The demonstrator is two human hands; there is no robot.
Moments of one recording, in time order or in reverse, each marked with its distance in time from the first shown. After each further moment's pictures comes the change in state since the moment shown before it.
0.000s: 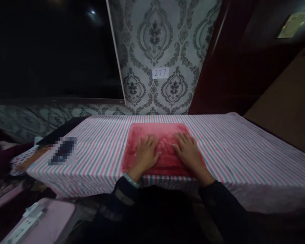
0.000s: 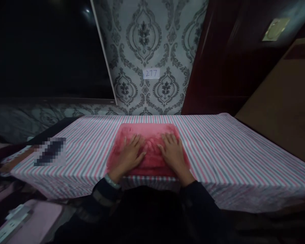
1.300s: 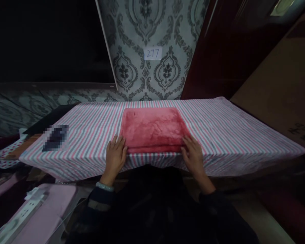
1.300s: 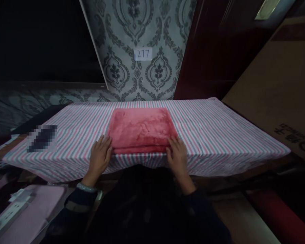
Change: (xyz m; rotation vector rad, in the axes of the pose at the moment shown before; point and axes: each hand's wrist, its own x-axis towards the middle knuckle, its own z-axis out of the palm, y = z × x) left_hand -0.108 -0.064 0.020 -0.020 0.225 -0.153; right_hand -0.118 0.017 -0.004 0.152 0.200 0.086
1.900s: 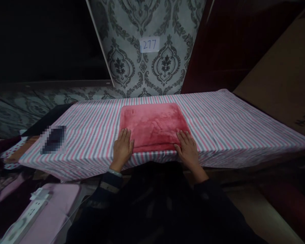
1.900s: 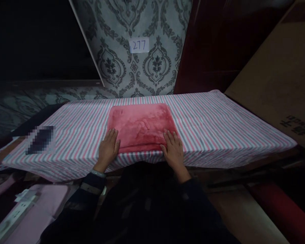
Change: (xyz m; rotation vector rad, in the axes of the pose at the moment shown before) left_hand 0.035 0.009 0.028 0.046 -0.059 0.034; right_hand 0.004 0.000 0.023 -0.151 -0.182 0.040
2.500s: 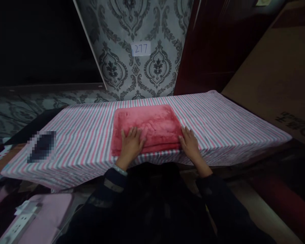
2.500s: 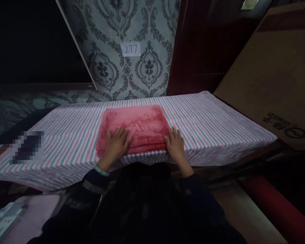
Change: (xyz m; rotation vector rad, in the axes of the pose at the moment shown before) left_hand 0.042 0.068 -0.015 0.080 -0.208 0.097; right_hand 0.024 0.034 -0.008 -0.007 -0.007 0.188
